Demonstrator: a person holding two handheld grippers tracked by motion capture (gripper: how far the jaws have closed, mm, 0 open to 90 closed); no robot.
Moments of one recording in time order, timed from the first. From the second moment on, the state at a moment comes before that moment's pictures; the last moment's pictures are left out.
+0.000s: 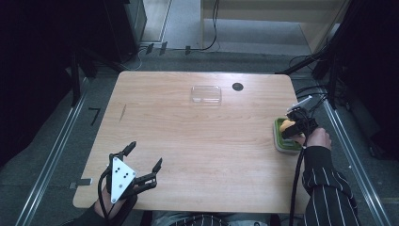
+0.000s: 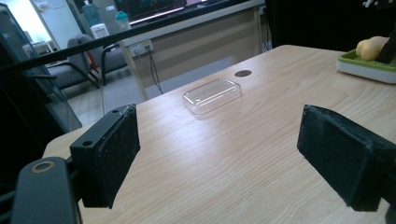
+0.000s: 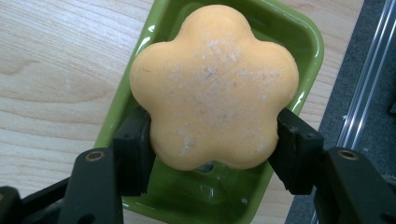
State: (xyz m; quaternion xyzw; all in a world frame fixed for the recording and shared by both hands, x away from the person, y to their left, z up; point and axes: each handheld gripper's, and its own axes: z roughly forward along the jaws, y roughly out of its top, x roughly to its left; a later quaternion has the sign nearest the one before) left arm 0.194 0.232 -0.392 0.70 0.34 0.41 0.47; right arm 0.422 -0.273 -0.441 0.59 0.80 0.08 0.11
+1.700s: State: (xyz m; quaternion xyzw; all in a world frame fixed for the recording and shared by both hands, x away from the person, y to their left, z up) left arm 0.194 0.233 -0.392 0.70 0.34 0.41 0.47; right arm 0.416 -0.266 -0.437 0.58 0.80 0.07 0.12
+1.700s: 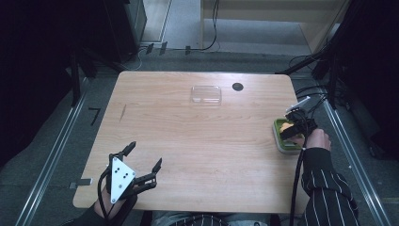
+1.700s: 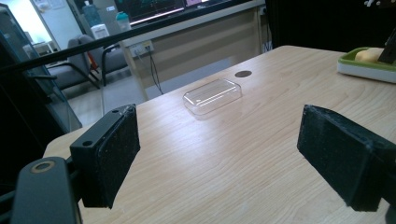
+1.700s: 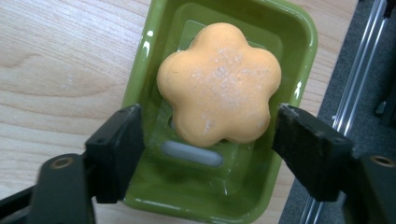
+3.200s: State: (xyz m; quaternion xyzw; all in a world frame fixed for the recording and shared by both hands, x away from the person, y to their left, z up) left arm 0.194 0.232 -0.392 0.70 0.34 0.41 0.48; right arm 0.313 -0.202 -0.445 0.47 0.88 0.04 0.05
